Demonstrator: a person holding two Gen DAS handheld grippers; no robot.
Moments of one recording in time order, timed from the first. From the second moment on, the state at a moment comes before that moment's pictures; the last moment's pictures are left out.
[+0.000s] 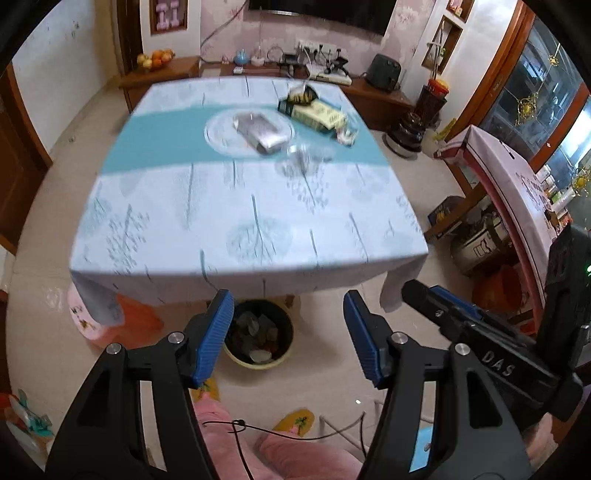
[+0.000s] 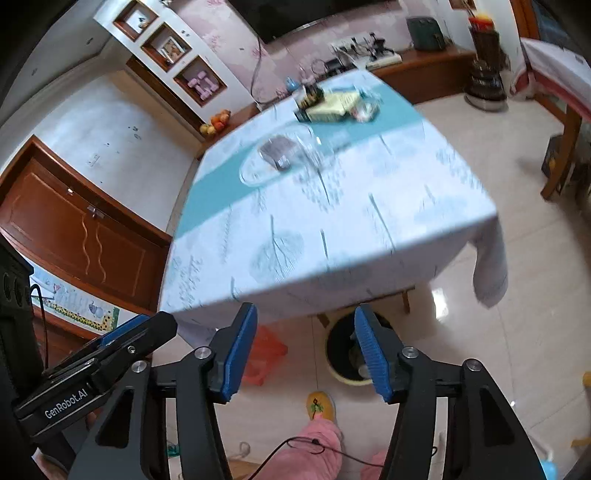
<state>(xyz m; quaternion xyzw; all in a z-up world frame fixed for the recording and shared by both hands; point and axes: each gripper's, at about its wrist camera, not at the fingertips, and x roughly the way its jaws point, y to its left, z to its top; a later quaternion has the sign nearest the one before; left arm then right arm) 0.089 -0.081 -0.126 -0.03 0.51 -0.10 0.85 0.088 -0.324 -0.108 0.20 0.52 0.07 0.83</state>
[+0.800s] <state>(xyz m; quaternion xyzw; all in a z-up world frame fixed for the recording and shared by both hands) 0.443 -0.060 -0.199 -0.08 0.61 -0.16 0.77 0.342 -0.320 -0.135 0.33 0.53 -0.09 0.78</state>
